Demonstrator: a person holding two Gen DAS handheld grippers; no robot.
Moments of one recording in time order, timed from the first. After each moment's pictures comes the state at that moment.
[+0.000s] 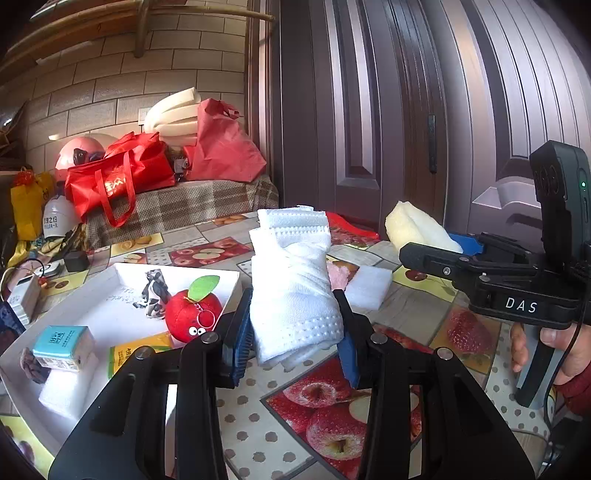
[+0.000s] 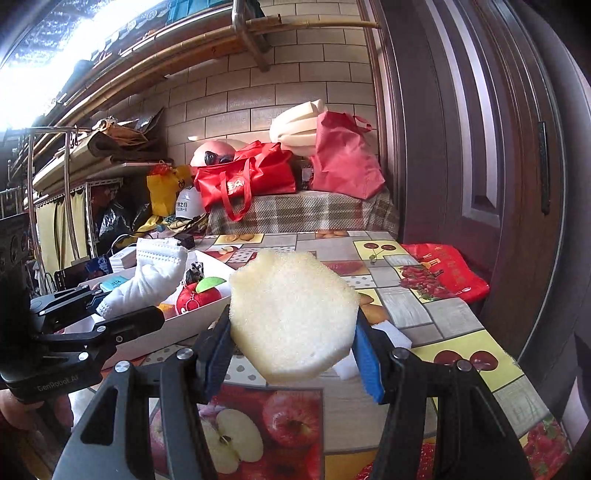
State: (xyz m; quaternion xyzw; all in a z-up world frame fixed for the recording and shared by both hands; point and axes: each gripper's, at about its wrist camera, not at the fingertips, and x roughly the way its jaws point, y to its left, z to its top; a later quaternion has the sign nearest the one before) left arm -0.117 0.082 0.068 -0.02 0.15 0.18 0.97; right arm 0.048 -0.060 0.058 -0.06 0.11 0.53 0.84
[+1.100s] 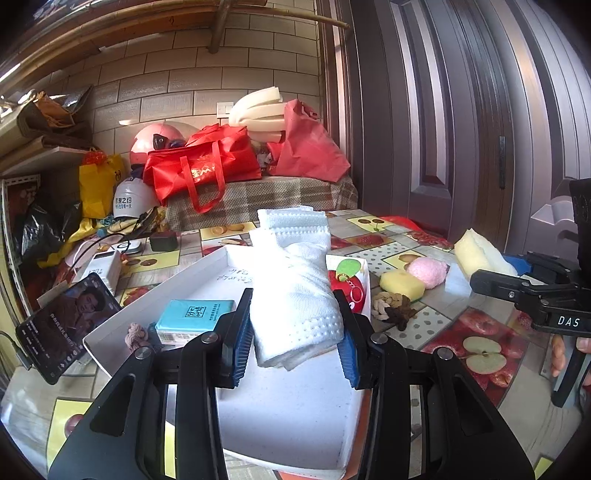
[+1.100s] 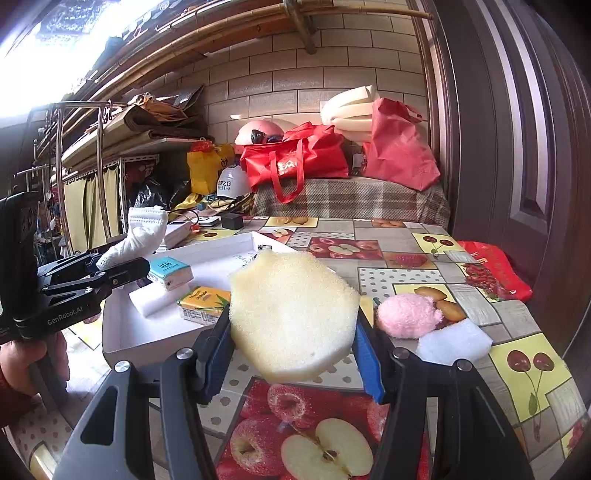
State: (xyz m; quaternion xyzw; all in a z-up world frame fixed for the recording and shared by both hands) left arm -0.208 0.162 0.059 -0.04 0.14 0.29 0.95; right arm -0.003 -0.004 0.051 -0.10 0.12 0.59 0.79
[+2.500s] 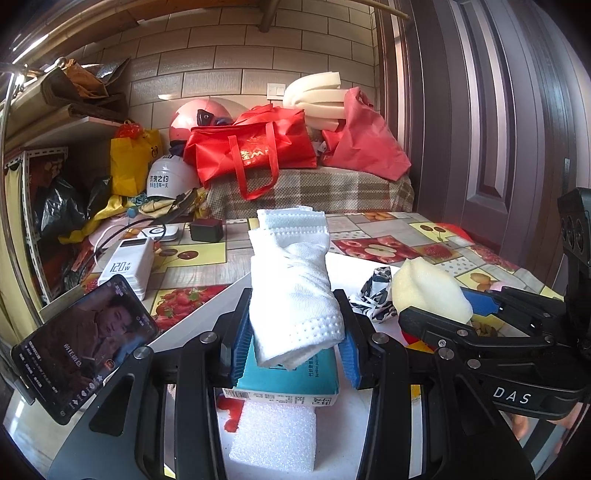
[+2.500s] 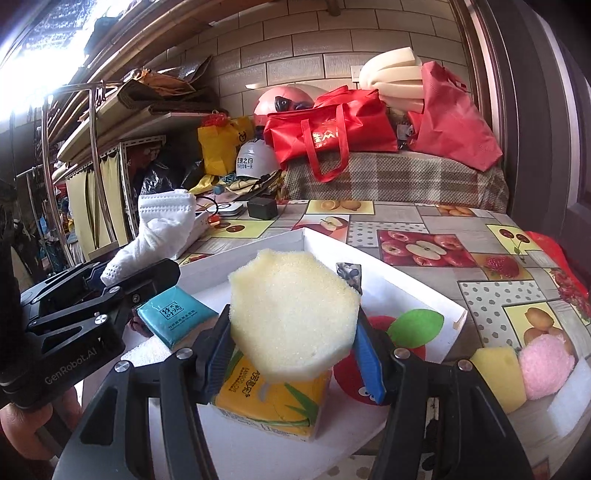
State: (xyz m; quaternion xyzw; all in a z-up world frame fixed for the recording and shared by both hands) left arm -0.193 0.258 0.056 -0.08 0.15 0.35 0.92; right arm -0.027 0.151 0.043 -0.11 0.18 0.60 0.77
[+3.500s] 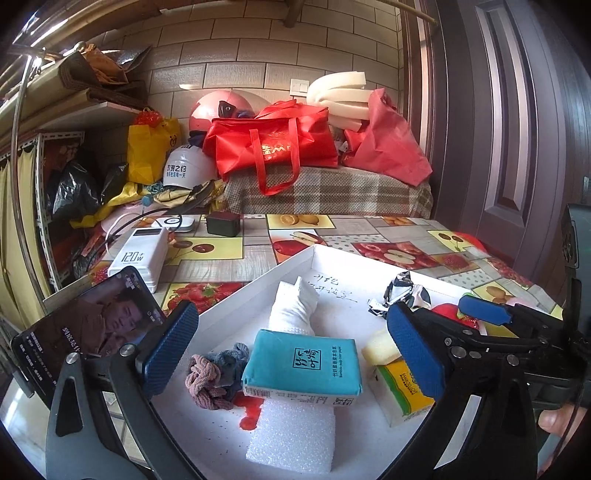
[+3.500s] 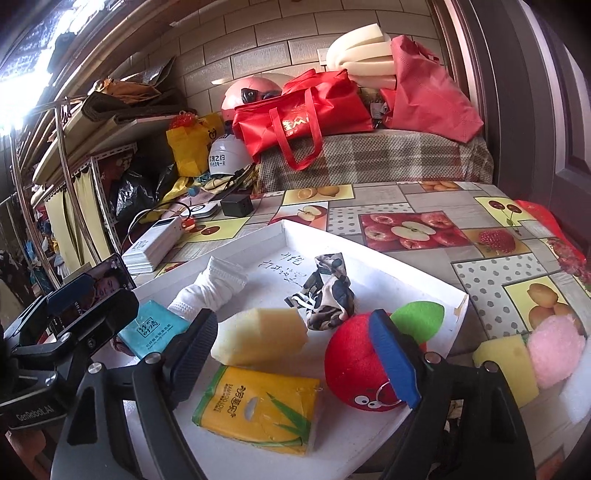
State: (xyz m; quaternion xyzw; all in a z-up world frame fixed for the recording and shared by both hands) left arm -0.195 0.273 0.056 -0.11 0.14 0.38 0.91; right arm -0.009 0.169 0.041 -0.08 0.22 0.57 0.78
